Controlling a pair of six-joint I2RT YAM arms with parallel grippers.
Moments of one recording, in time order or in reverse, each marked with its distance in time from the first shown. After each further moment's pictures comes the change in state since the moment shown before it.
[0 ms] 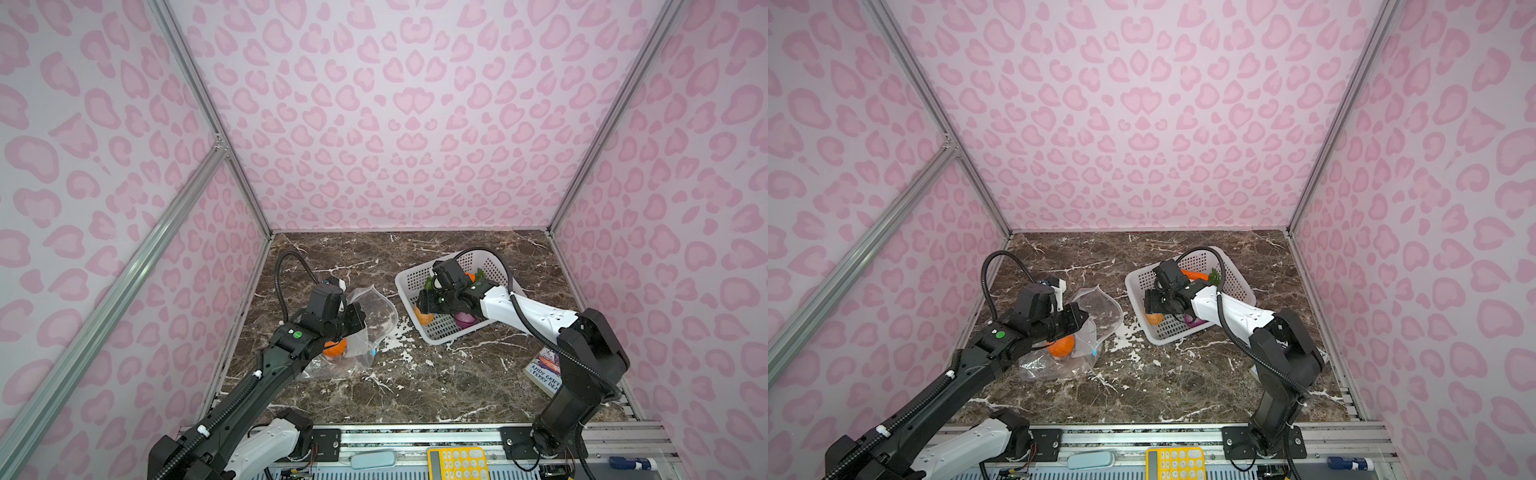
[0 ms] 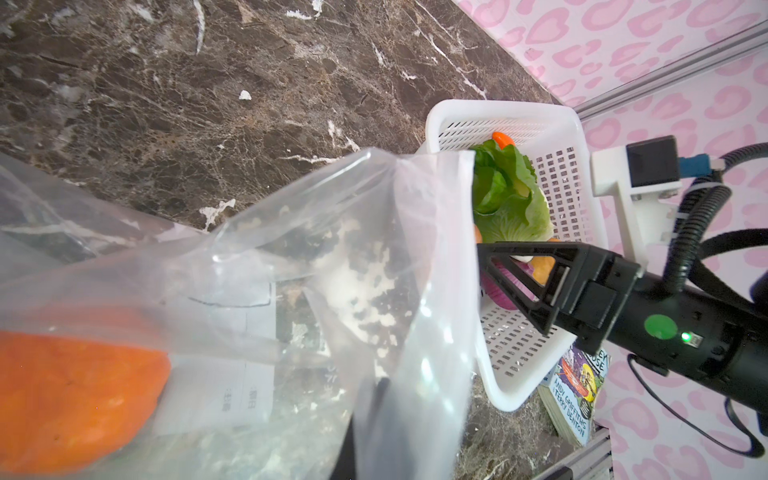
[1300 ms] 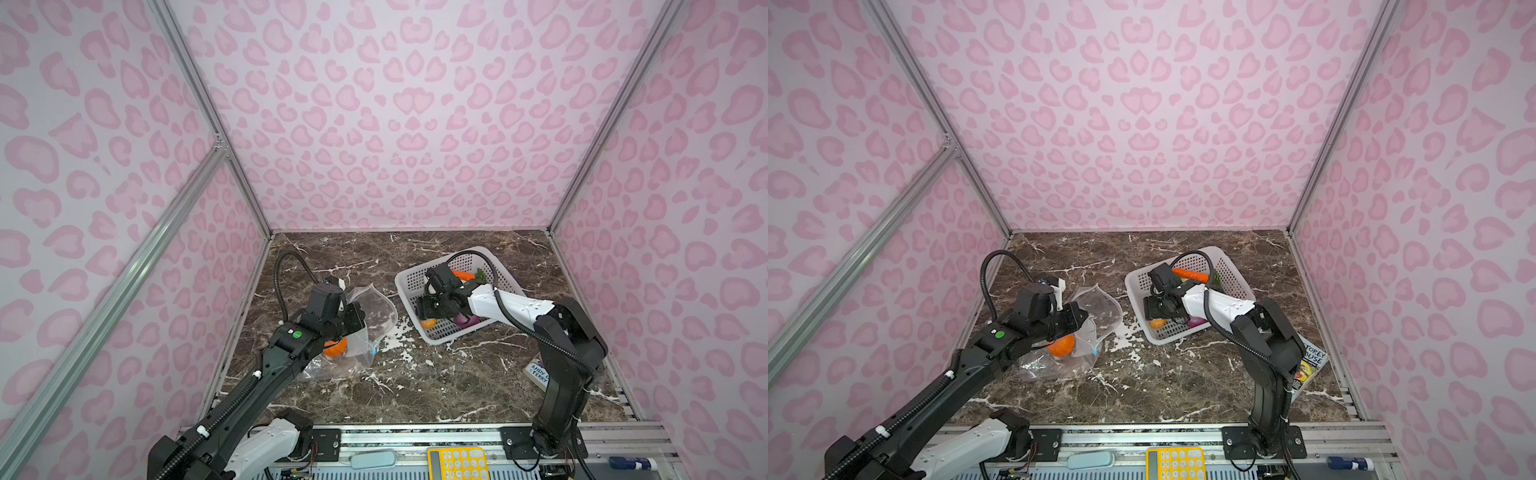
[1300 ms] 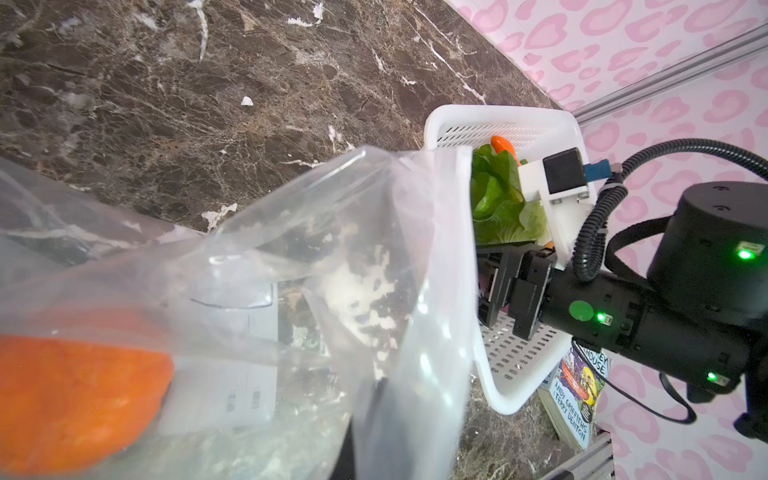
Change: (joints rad) left arm 0.000 -0.001 0.004 -0.001 -0.008 0.001; right arm 0.000 0.107 0.029 -0.044 0.011 -0.117
